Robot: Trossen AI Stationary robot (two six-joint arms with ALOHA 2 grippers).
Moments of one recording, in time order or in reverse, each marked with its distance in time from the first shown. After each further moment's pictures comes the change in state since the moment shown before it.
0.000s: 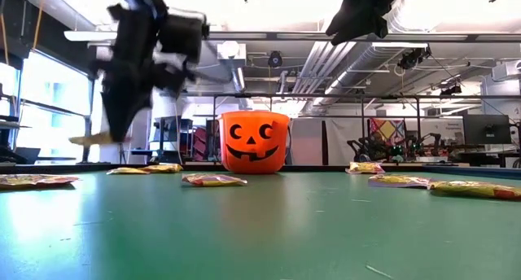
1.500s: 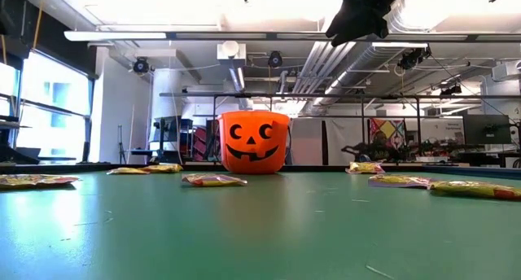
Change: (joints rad) left arm -0.759 -0.435 0.018 -0.187 0.309 -0.803; right arm -0.004 0.001 0.000 0.001 0.023 0.000
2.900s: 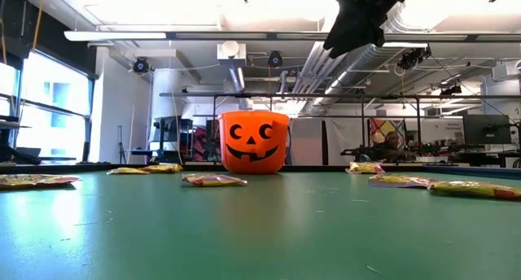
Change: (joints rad) left arm -0.345 0.240 -0.029 0.127 -0.362 0.080; right arm 0.004 0.061 0.000 -0.020 -0.031 0.028
